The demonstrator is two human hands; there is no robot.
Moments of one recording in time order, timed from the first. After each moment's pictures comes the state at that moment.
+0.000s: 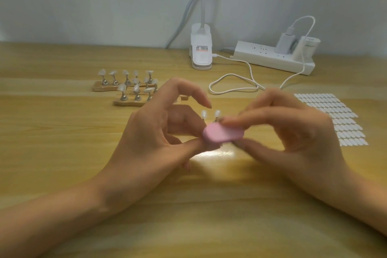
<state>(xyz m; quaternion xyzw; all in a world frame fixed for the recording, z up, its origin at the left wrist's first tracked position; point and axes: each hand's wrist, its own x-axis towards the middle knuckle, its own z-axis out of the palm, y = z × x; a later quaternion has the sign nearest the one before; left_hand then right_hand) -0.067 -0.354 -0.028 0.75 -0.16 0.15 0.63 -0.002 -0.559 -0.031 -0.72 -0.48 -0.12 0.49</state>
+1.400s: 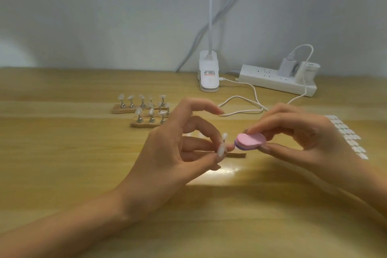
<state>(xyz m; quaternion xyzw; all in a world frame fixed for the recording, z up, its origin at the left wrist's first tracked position) -0.064 -0.351 -0.023 0.72 -0.18 0.12 0.66 0.034 -0.585 -0.018 -0.74 -0.47 -0.04 0.48</state>
